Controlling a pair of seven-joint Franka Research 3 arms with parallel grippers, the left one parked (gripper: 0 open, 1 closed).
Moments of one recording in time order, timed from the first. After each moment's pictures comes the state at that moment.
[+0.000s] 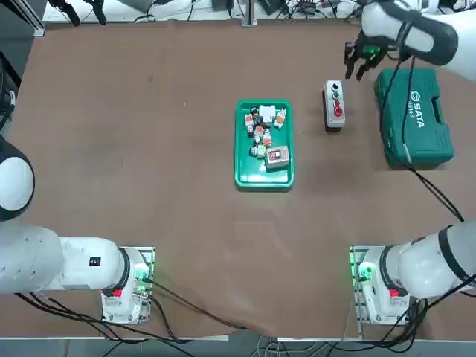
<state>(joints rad) 0.28 0.09 -0.07 -1.93 0.01 1.92 0.39</state>
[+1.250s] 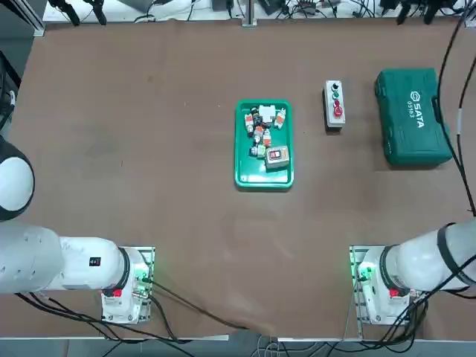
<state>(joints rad) 0.08 0.06 -0.08 -1.50 0.00 1.44 0.04</state>
